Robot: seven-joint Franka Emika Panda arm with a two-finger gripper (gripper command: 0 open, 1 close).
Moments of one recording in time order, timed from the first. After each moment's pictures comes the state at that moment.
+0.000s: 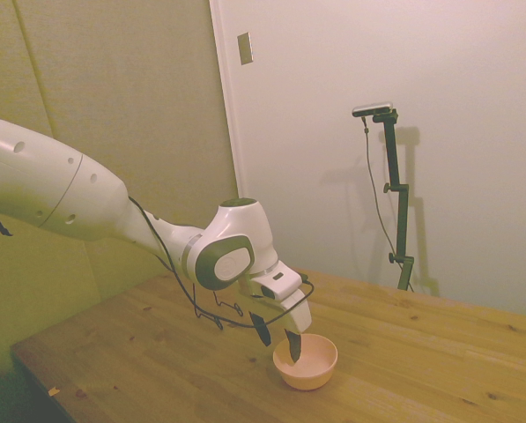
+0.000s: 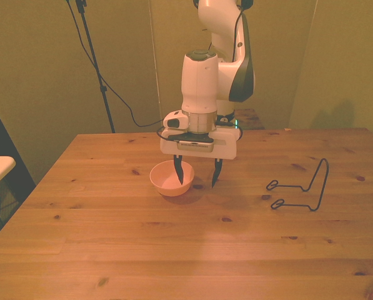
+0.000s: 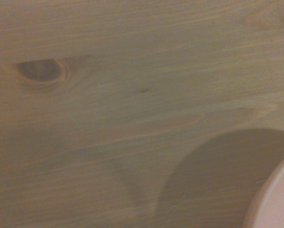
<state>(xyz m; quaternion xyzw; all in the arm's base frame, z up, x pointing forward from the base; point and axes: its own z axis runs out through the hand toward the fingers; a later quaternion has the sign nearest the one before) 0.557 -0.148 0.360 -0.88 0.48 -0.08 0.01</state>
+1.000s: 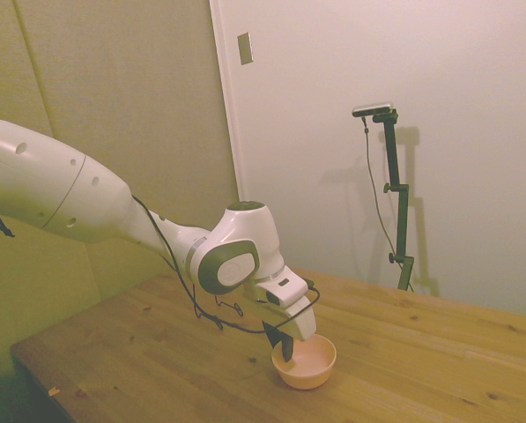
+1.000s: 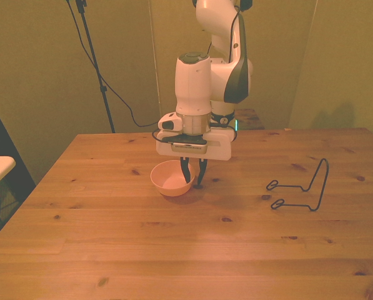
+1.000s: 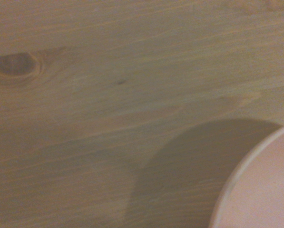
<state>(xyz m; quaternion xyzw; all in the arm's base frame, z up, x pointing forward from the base) 0.552 -0.164 0.357 -0.87 0.49 -0.08 0.02</state>
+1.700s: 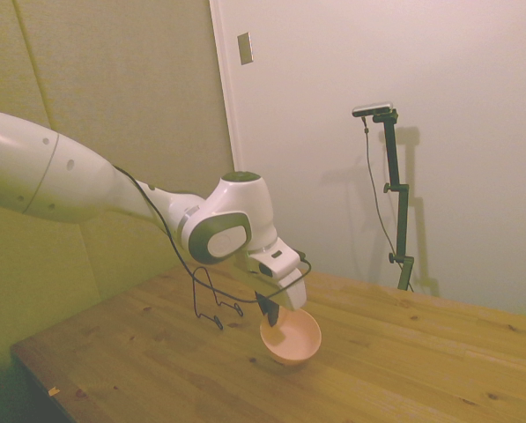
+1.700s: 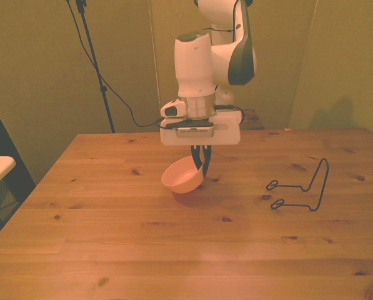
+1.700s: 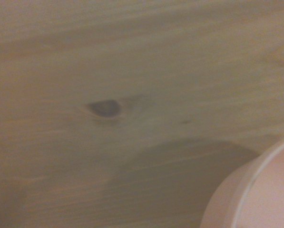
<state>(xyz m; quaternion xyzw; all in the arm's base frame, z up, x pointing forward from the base) 0.564 -0.132 0.428 -0.87 0.47 -0.08 0.10</state>
